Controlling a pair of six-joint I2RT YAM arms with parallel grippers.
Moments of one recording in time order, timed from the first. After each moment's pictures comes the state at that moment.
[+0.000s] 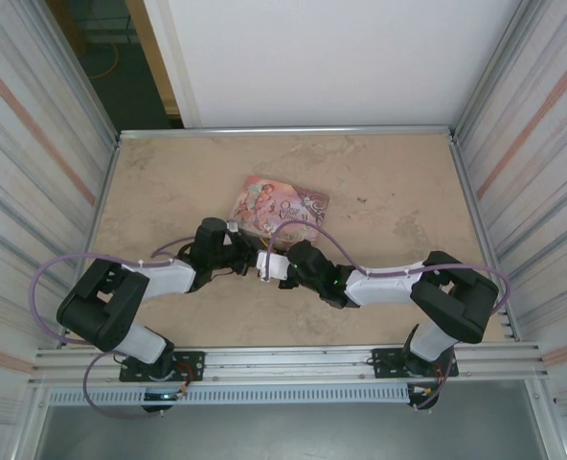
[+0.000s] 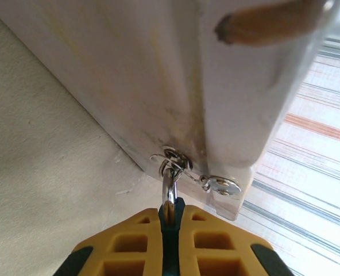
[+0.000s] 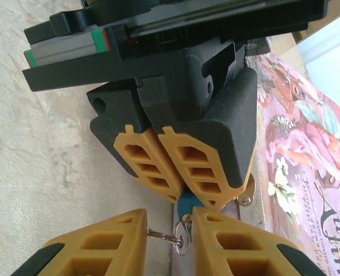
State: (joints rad) left arm -0.52 1.49 0.49 0.44 0.49 -1.45; right arm 1.02 1.57 0.66 0.40 0.17 -0.64
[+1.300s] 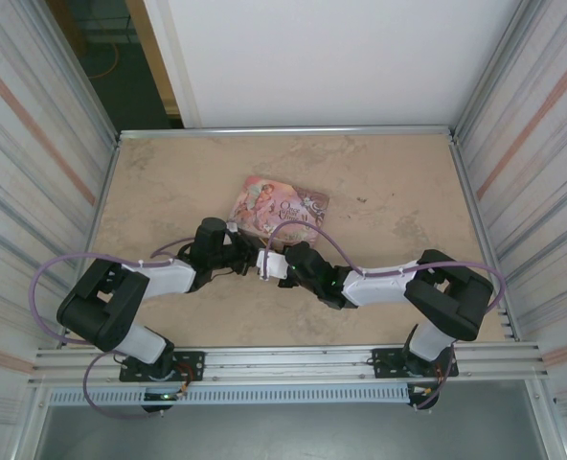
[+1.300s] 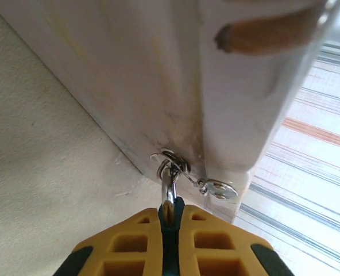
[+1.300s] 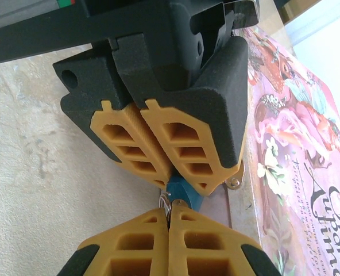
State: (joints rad) left arm -0.52 1.49 0.49 0.44 0.48 -1.47; right arm 1.03 1.60 0.66 0.42 0.25 -0.62
